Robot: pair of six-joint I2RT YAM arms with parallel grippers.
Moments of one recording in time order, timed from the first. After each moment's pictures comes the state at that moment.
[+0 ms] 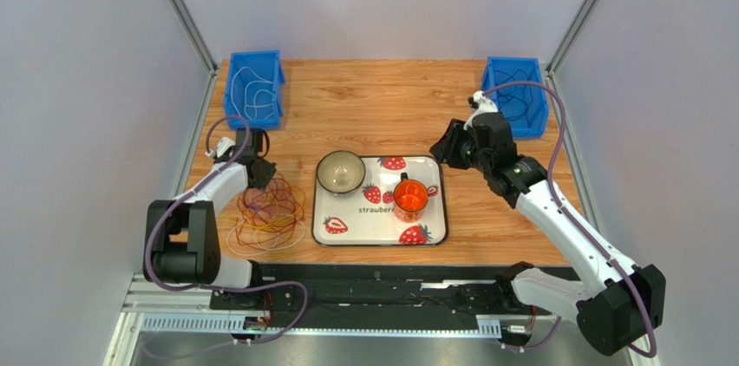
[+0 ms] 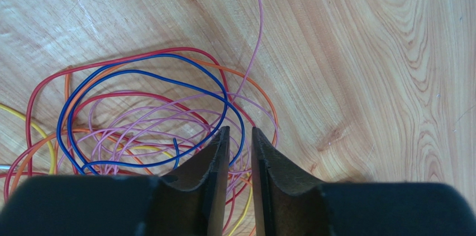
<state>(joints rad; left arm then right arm) -0.02 1.40 0.73 -0.37 -0.25 -1.05 0.45 1.08 0.93 -0.40 -0.02 0.57</state>
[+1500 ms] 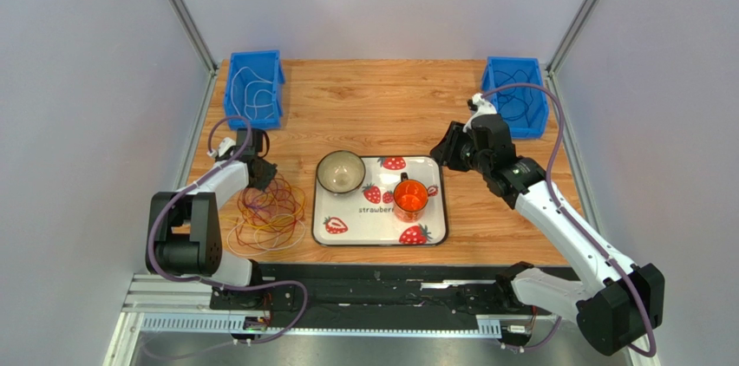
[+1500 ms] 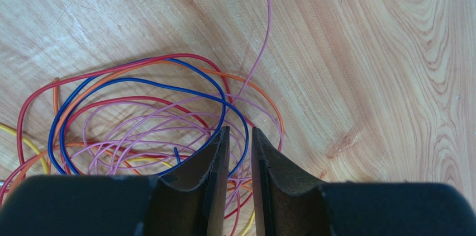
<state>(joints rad) -0.01 1.45 0.73 -0.34 -0.23 -1.02 0.45 1.09 0.91 -0.40 -0.02 0.57</state>
